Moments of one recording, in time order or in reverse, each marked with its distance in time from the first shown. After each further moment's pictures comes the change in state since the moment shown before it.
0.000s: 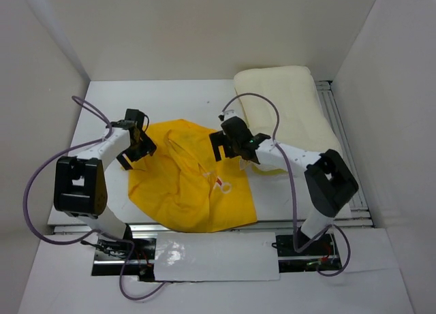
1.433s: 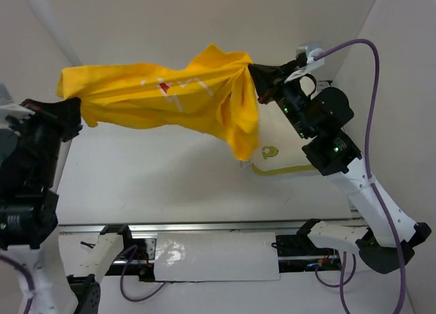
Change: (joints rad) left arm 0.150 -0.741 0.623 -0.056 0.198 0.233; right arm -0.041 -0.518 0.390 0.262 -0.061 -0.201
